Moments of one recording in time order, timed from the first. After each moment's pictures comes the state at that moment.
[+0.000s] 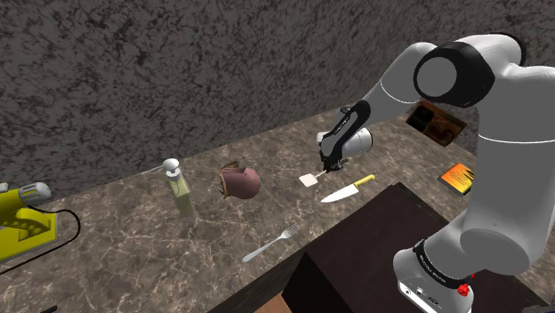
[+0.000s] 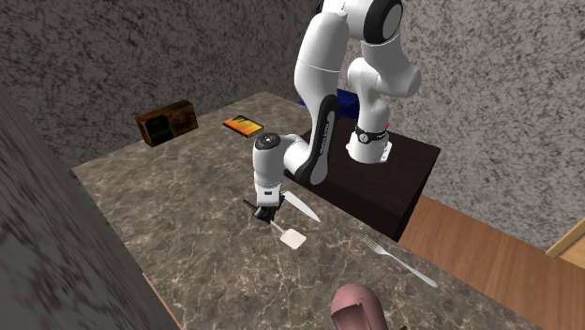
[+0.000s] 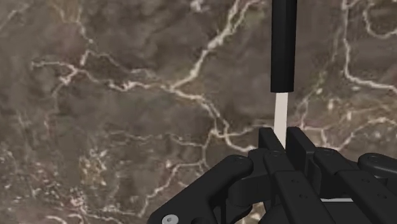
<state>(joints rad) -0.01 0.58 -0.18 -2.33 0.15 2.91 -1.82</state>
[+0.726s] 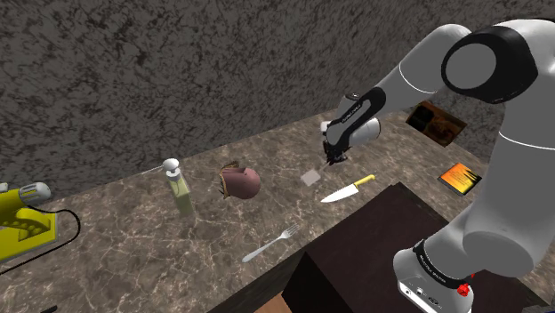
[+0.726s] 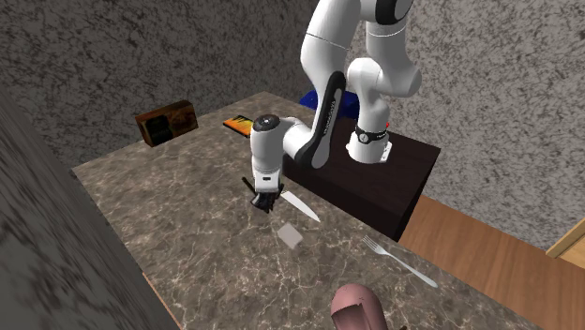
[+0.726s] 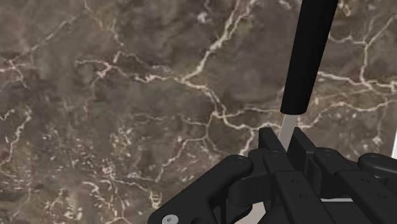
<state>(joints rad) 0.04 0.43 -0.25 -2.37 0.11 2.80 -1.79</state>
